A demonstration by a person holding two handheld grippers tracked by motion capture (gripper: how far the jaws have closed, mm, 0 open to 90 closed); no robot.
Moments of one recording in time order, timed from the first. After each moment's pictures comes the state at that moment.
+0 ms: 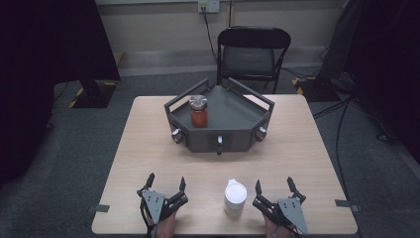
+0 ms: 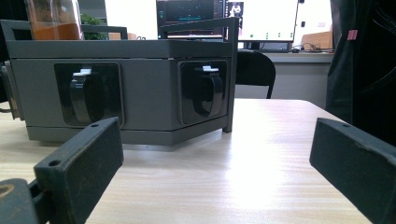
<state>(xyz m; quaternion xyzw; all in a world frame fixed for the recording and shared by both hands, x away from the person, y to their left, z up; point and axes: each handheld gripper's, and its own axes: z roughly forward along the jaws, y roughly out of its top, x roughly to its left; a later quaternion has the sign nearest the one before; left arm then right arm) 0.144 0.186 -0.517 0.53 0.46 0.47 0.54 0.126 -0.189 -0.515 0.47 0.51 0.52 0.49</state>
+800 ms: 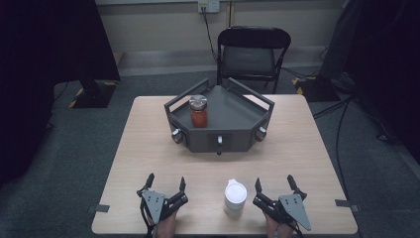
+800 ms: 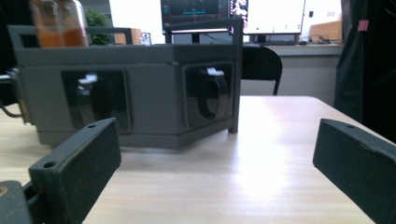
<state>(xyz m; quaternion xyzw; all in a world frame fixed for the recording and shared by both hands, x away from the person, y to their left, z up) 0.144 0.185 -0.517 0.53 0.46 0.47 0.54 0.129 -0.194 -0.495 0.47 0.52 0.53 0.47</state>
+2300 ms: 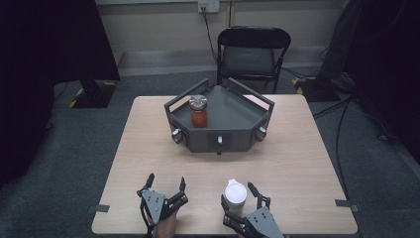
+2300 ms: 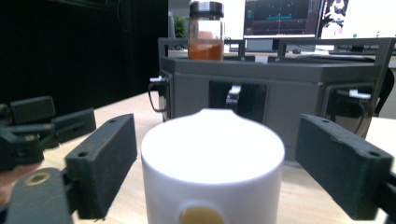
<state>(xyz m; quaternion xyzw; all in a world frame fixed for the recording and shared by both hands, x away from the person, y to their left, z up) 0.143 0.185 -0.517 0.53 0.46 0.47 0.54 0.102 -0.163 -0.480 0.38 0.60 0.59 0.39</state>
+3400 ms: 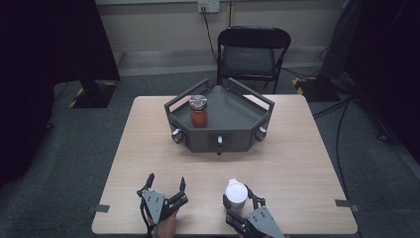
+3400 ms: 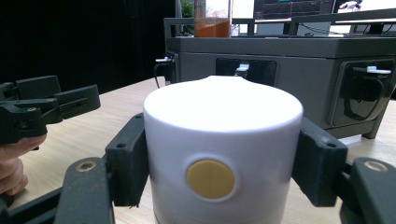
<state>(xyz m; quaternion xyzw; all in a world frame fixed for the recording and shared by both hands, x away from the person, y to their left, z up) 0.143 0.185 -0.517 0.53 0.46 0.47 0.54 0.107 -0.172 -0.483 0.38 0.62 0.59 0.36</state>
